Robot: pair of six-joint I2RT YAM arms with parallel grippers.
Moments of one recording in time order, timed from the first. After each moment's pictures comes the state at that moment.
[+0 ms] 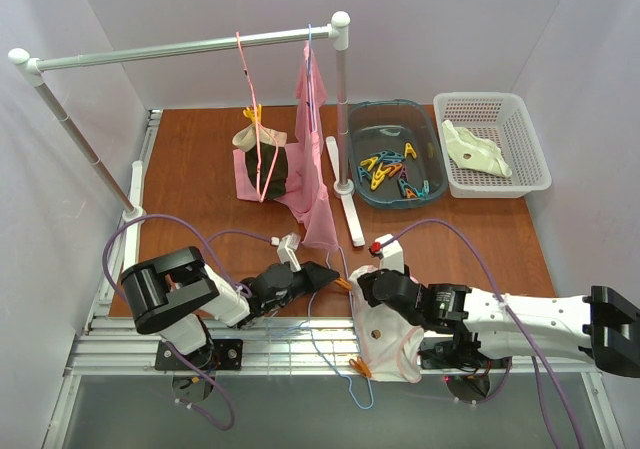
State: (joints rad) left arm -1.06 1.58 0.21 1.05 -0.11 -1.13; right arm 1.30 0.91 0.39 -0.23 0.57 0.60
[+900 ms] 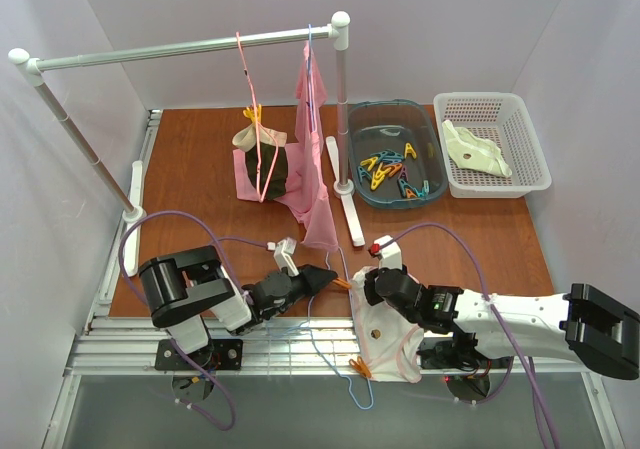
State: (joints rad) left arm -1.11 1.68 0.17 1.24 -0.23 -1.12; right arm 1.21 1.00 0.27 0.05 0.51 0.51
